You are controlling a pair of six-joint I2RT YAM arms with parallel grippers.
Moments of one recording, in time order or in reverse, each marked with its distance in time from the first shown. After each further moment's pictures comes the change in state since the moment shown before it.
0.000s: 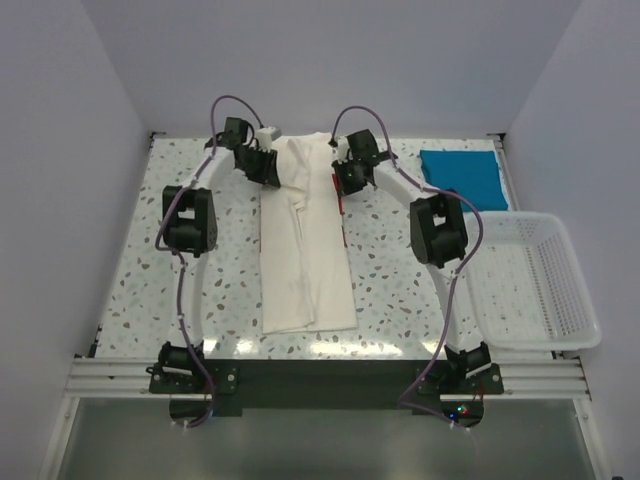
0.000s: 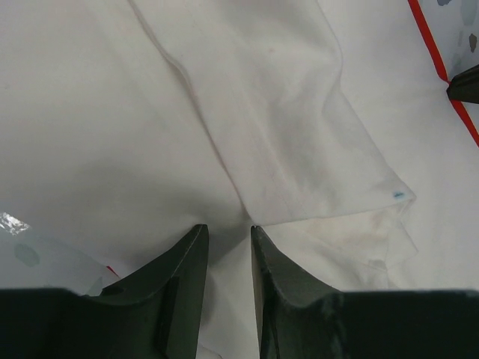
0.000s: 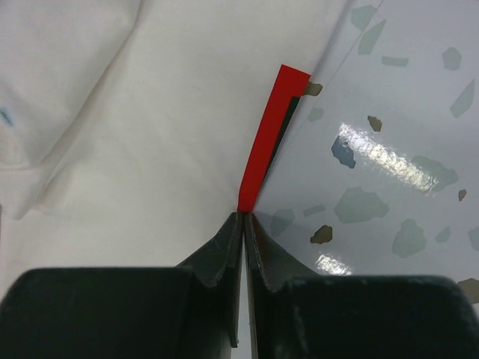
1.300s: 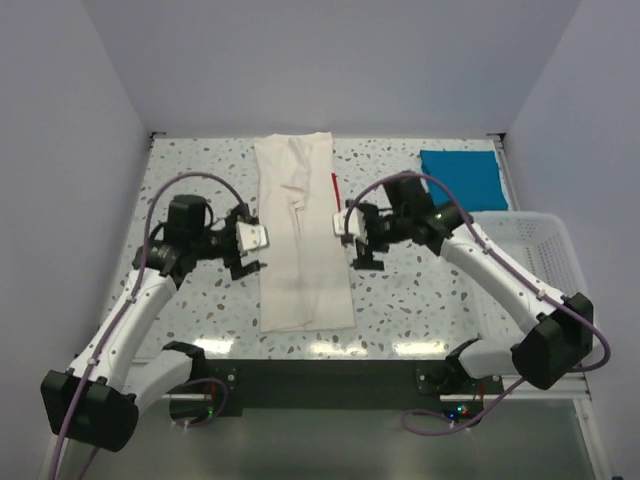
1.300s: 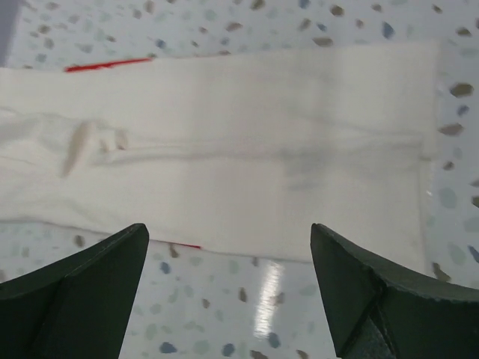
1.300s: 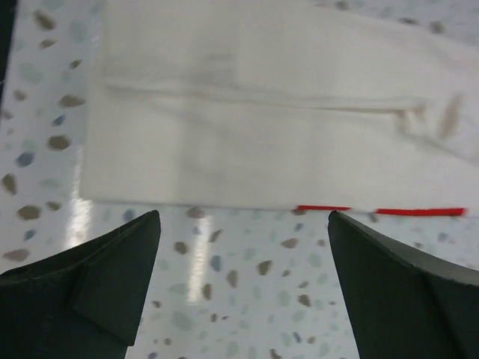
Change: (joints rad) left arm -0.100 -1.498 -1.245 0.107 0.194 0.721; right arm 0.164 -1.093 -0.794 -0.177 -0.414 -0.991
